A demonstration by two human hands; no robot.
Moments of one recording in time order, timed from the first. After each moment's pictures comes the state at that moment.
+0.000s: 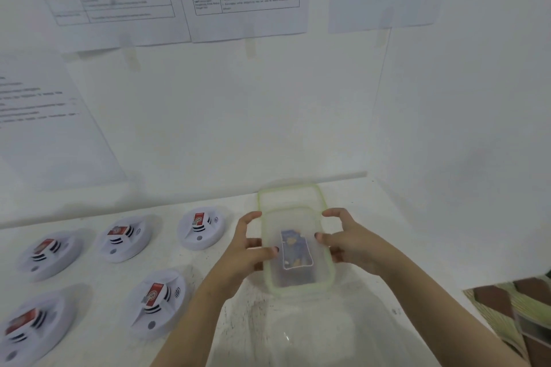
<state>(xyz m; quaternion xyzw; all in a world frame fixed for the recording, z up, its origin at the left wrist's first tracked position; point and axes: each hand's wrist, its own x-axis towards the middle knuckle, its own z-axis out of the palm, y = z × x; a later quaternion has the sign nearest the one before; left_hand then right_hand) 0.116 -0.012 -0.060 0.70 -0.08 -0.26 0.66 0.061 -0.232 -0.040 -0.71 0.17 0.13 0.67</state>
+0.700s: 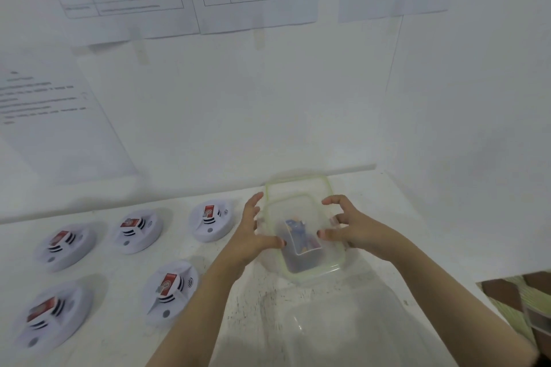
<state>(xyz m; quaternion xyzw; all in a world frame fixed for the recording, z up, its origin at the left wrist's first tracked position) 0.126 -0.009 -0.050 0.74 -0.12 -0.21 0.63 0.068 -0.233 -0.039 -0.79 0.08 0.14 0.59</state>
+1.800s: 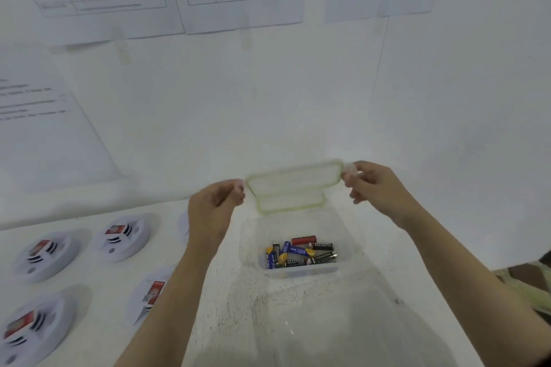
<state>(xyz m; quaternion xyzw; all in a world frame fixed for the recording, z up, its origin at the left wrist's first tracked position) 0.137 -0.003 -0.007 0.73 -0.10 0.08 0.67 0.071 -0.268 0.006 -0.80 0.09 -0.14 0.58</state>
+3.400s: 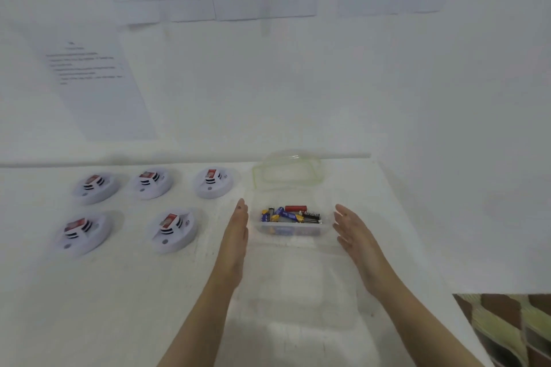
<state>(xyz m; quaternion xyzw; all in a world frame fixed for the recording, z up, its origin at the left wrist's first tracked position) 0.011 -0.026 -0.074 0.65 0.04 -0.06 0.75 -0.046 -0.227 -0.062 -0.69 0.10 -0.04 0.71</state>
